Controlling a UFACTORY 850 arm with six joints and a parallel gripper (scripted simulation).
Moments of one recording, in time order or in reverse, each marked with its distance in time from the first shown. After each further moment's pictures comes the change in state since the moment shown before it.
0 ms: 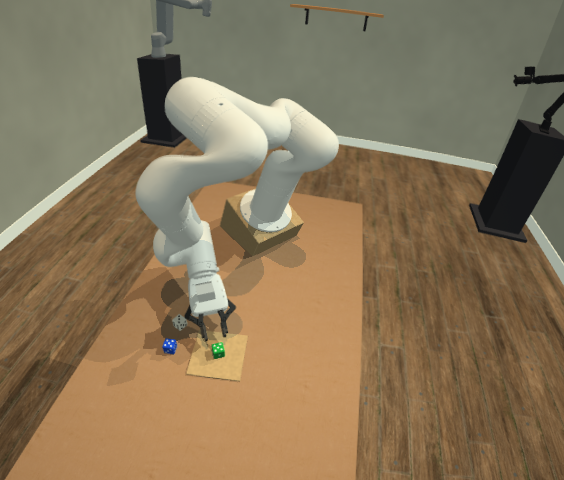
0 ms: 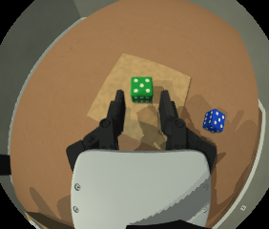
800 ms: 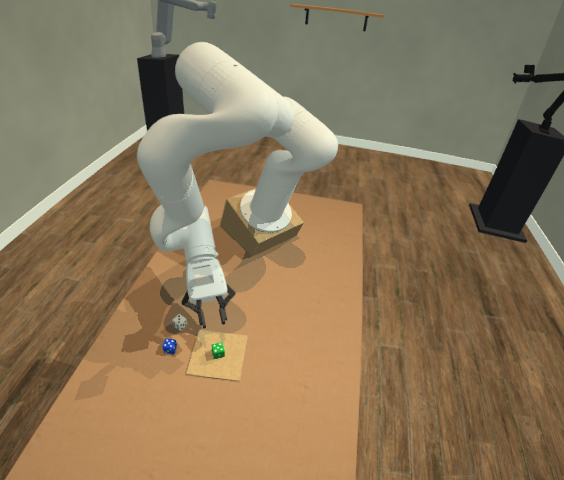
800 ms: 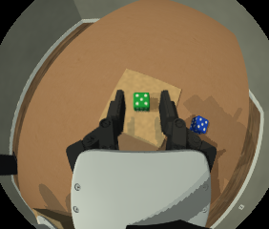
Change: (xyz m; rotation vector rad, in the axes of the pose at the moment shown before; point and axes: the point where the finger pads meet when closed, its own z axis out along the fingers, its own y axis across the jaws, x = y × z) arm 0.050 0.000 -0.027 0.000 0.001 0.000
